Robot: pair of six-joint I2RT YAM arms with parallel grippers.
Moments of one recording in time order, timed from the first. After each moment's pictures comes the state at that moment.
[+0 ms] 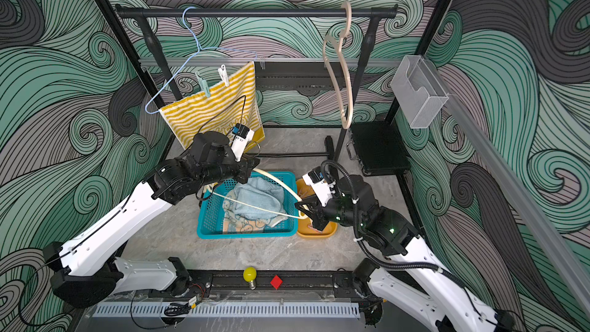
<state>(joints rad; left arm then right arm) -0.79 1.27 1.51 -0.80 -0.04 -0.27 0.73 0.77 1.00 -0.72 -0.36 0.17</state>
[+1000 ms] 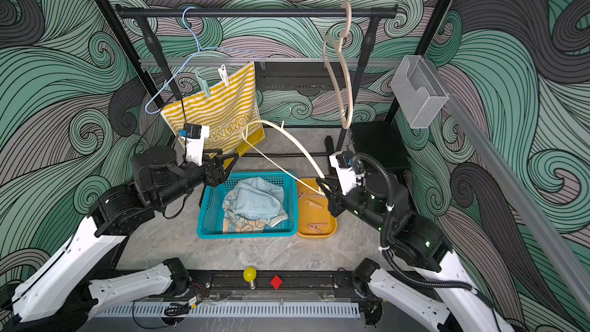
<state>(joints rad) -0.79 0.99 1.41 -0.70 -0.20 -0.33 0.73 0.76 1.25 -0.81 0.03 0.11</state>
